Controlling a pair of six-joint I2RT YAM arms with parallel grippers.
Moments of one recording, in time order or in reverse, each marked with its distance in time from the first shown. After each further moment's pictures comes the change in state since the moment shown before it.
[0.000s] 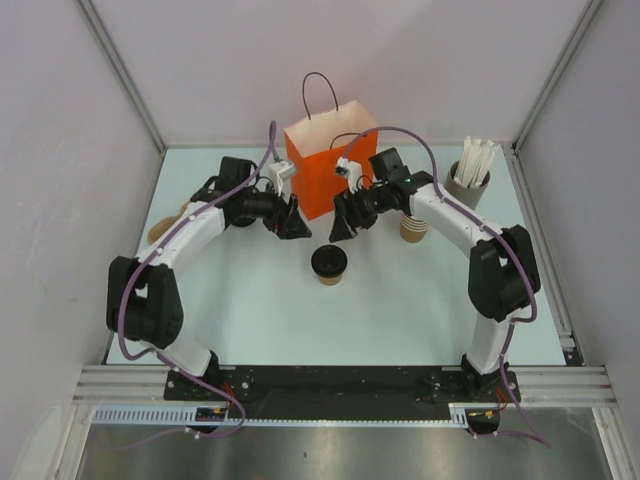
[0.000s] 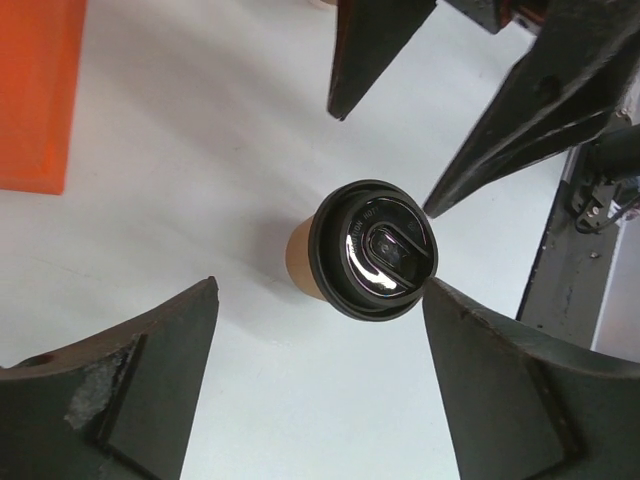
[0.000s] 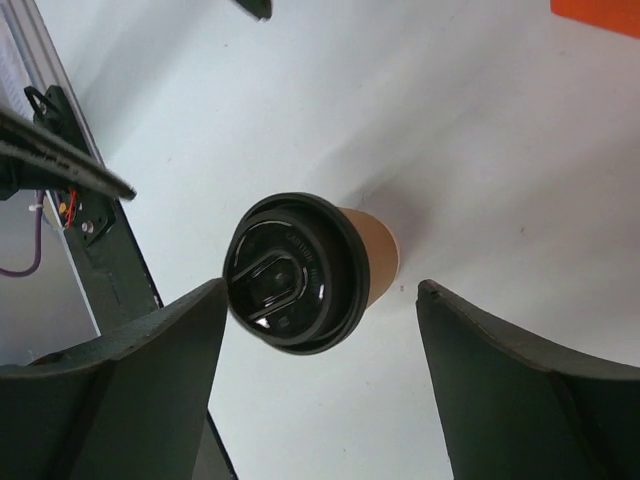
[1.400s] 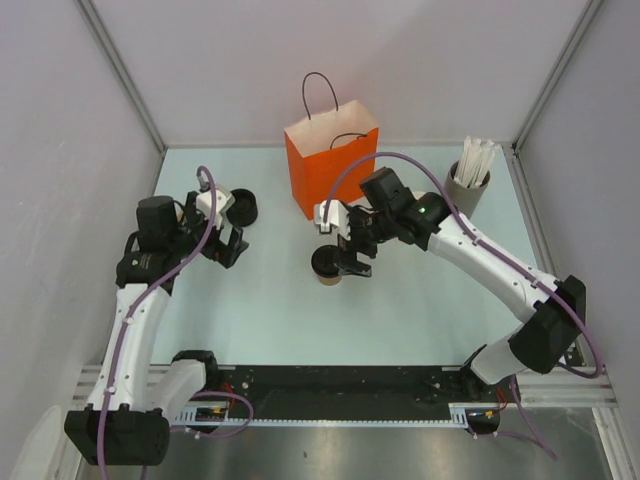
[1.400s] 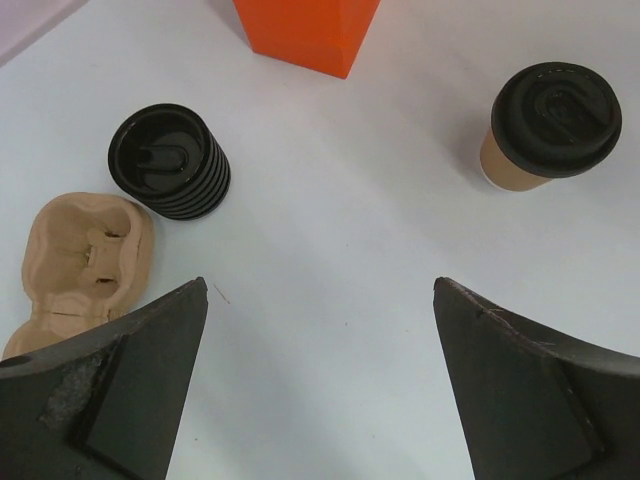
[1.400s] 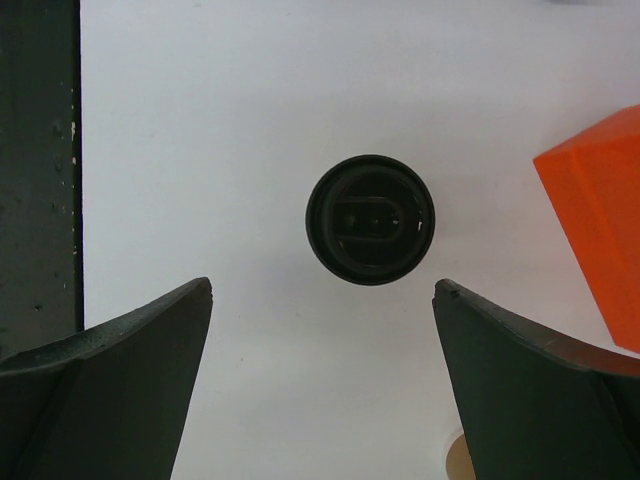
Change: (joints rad) left arm 0.265 -0.679 -0.263 -0.166 -0.338 0.253; right arm 0.232 -0.374 -0.074 -0.230 0.188 -0.664
